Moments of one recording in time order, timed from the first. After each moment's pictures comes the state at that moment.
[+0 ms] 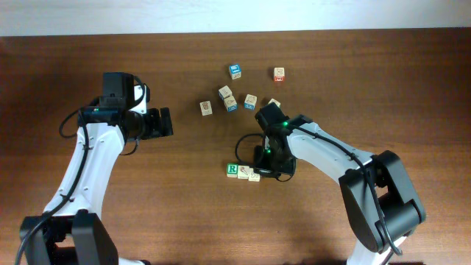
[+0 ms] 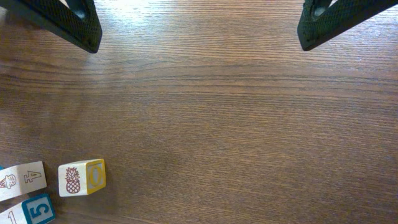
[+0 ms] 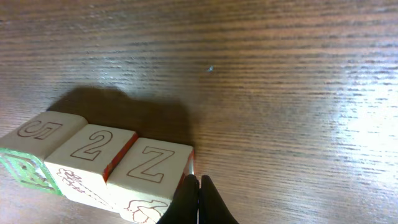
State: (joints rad) left arm 0.02 1.61 1.22 -0.78 0.10 -0.13; right arm 0.49 1.90 1.18 -0.81 -0.30 0.60
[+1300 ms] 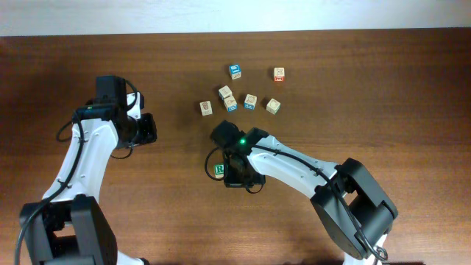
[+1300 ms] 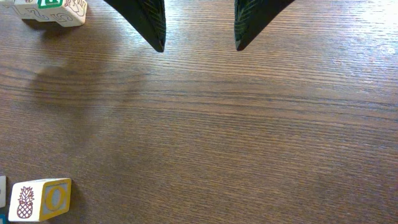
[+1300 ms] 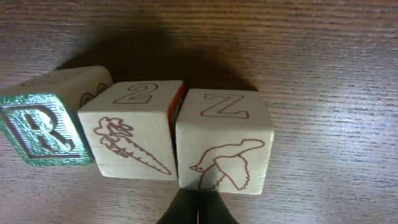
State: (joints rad) left arm 0.08 1.68 1.22 -0.83 0.15 -0.13; right arm 0.76 1.96 1.31 -0.85 -0.11 0.77
